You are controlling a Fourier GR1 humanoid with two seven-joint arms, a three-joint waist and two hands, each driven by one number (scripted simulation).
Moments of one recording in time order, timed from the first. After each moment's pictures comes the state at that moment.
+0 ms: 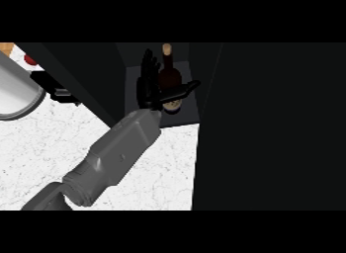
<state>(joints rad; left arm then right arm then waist) -1.03 0.00 -0.71 -0.33 1.49 0.48 -0.77 -0.12 -0.03 0.10 -2.29 -0.20 0.21 0.43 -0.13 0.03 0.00</state>
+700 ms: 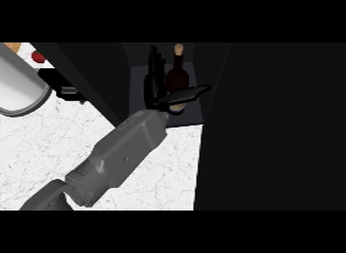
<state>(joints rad) -1.04 0.00 -0.80 -0.40 1.50 0.51 -0.85 -0.13 -0.02 0.10 -2.28 -0.19 0.20 0.43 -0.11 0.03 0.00</state>
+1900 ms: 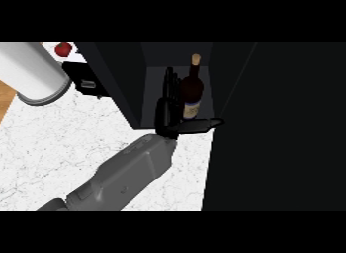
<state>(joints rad) -0.87 0.01 -0.91 -0.65 1.45 0.52 -0.91 -0.11 -0.02 0.10 -2.34 -0.15 0.15 0.50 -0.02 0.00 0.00</state>
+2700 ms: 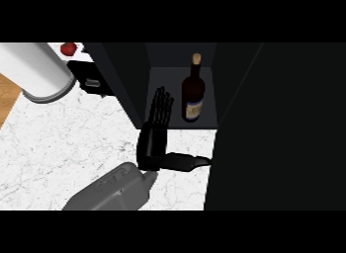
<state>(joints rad) -0.58 0.17 -0.91 -1.11 1.17 0.56 -0.84 -0.08 -0.04 0.07 -2.38 -0.16 0.15 0.52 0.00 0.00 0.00</state>
